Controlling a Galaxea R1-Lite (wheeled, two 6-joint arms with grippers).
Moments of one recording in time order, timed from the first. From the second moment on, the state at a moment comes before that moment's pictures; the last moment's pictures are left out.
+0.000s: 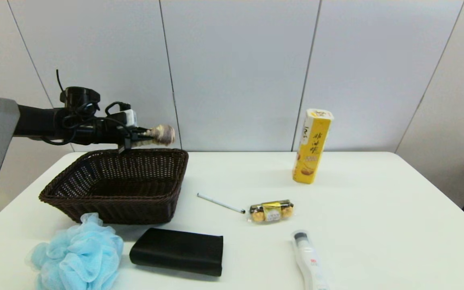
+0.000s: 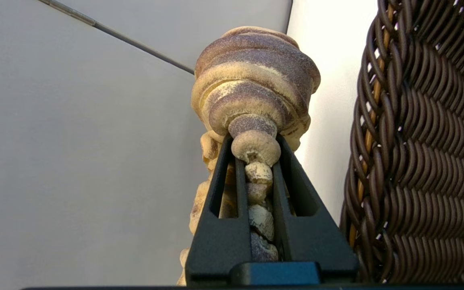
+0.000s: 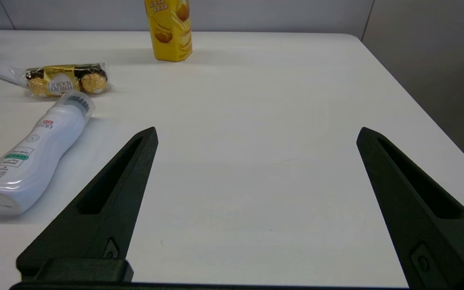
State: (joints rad) left arm 0.08 2.25 -1.74 0.11 -0.84 1.37; right arm 0.00 0.00 0.00 0.01 0.00 -0.01
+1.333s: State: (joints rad) left arm 0.08 2.26 -1.75 0.12 -0.85 1.37; right arm 0.00 0.00 0.00 0.01 0.00 -0.01
